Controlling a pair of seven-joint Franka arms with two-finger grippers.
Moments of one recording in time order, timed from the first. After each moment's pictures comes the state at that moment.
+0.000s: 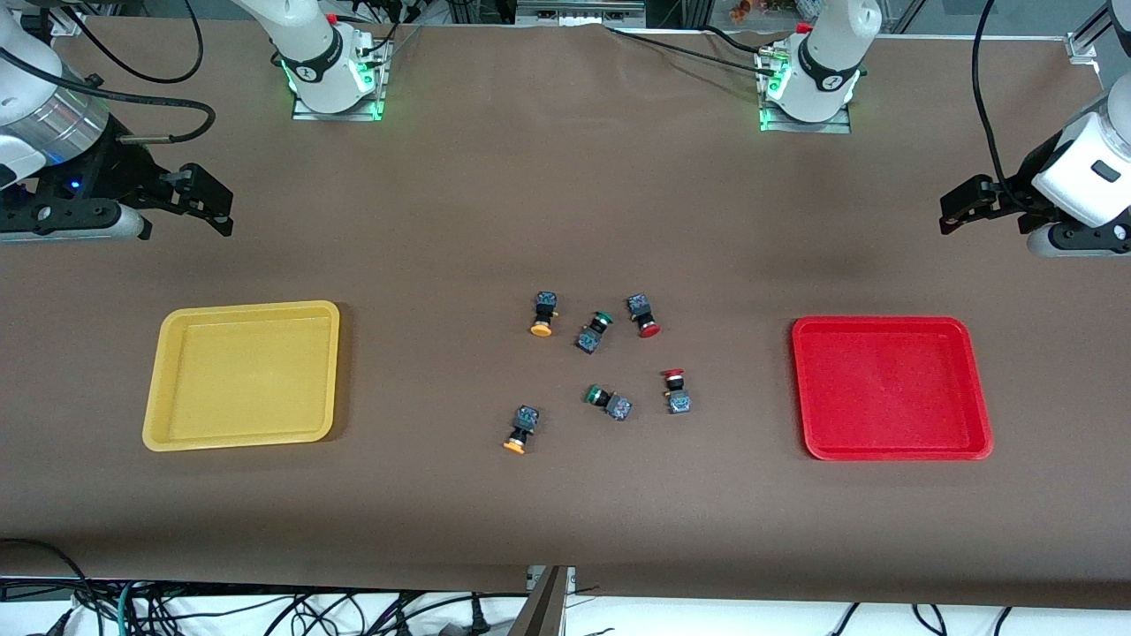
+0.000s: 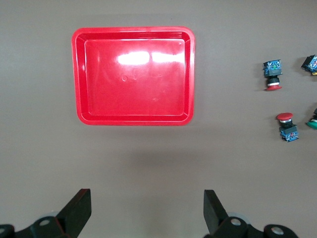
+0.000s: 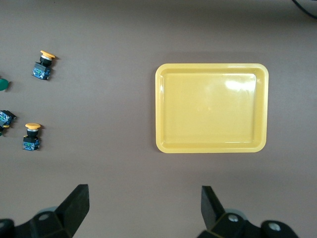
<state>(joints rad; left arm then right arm) -0.05 0.03 0.01 -1.60 0.03 1.55 -0.07 0.17 0.06 0.01 -1.52 -0.02 1.63 0.12</state>
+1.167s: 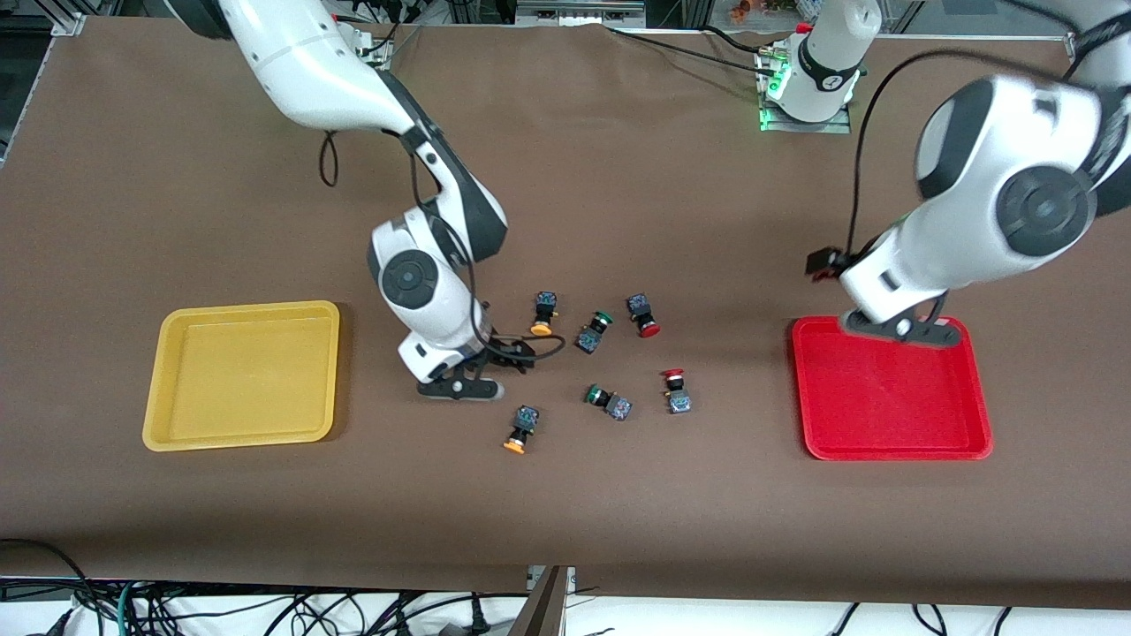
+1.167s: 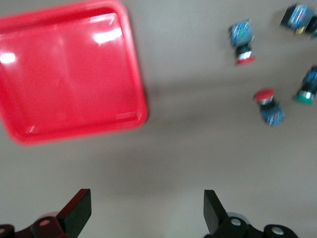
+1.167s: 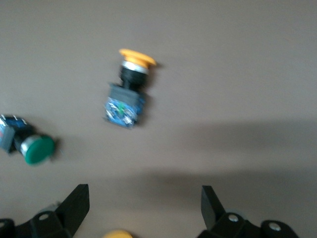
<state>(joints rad) -0.22 0.37 -0.02 -1.46 -0.01 1.62 -0.07 0.53 0.84 0.03 -1.33 0.11 2.38 0.56</state>
